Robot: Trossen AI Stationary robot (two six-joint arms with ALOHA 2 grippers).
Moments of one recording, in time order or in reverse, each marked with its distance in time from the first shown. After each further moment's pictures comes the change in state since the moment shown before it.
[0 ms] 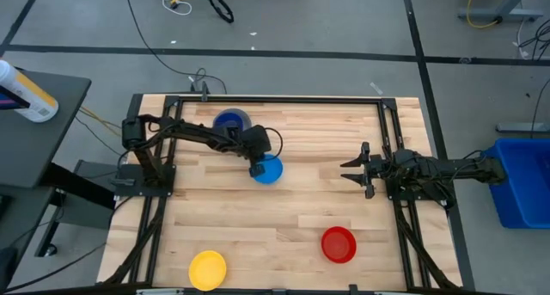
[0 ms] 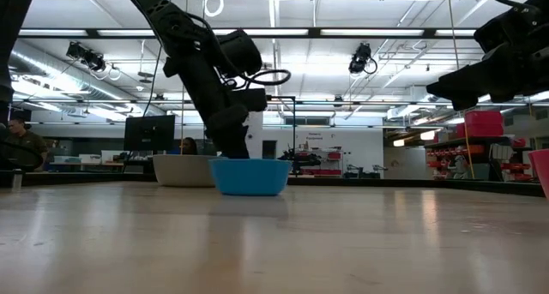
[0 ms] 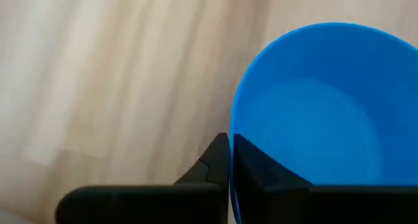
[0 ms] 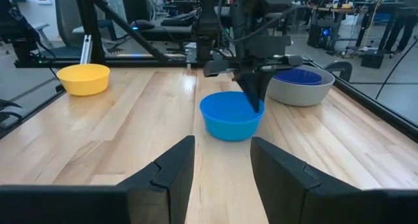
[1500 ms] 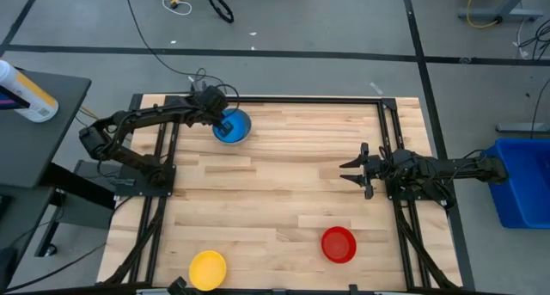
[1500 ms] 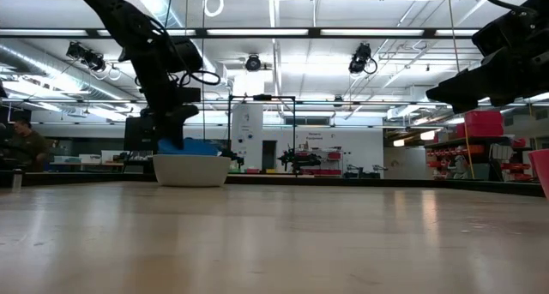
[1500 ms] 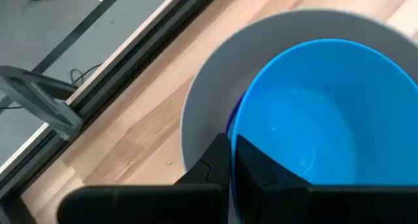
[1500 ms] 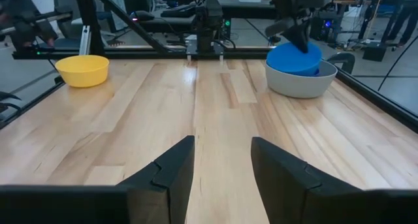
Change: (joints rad) left arm 0.476 -0.352 -0.166 -0.218 -0.156 -0.023; right arm 0.000 0.032 0.000 0.000 -0.002 0.000
